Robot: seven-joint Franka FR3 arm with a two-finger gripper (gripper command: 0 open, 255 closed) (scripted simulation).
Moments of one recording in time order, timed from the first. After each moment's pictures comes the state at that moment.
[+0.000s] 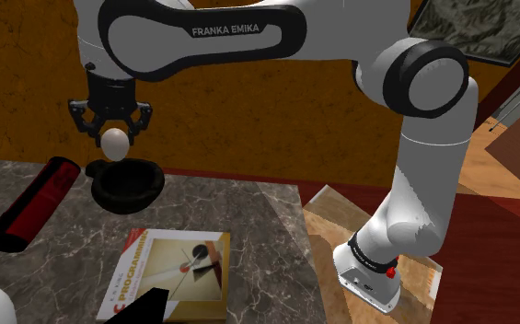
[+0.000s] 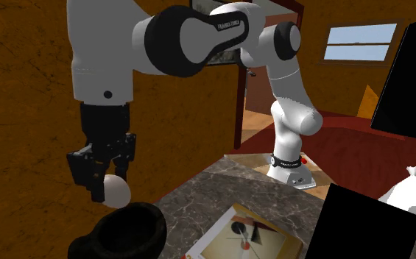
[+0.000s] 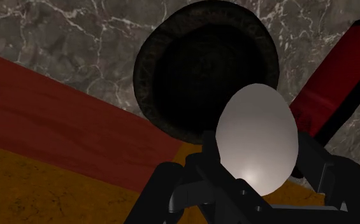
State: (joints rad) arm 0.14 0.43 0.58 -1.43 -0.16 1.96 0.98
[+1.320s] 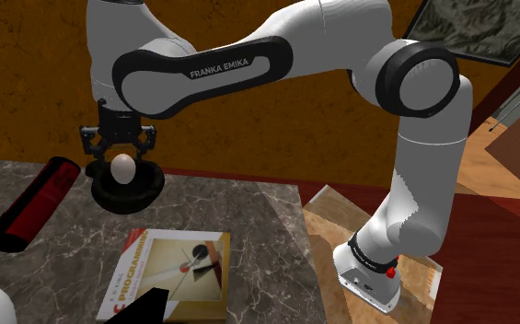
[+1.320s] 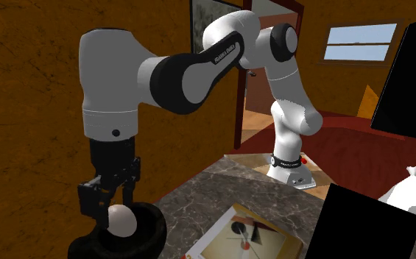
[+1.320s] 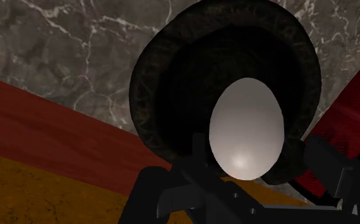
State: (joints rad) arm 0.13 0.45 0.57 -1.56 -0.18 2.11 0.99
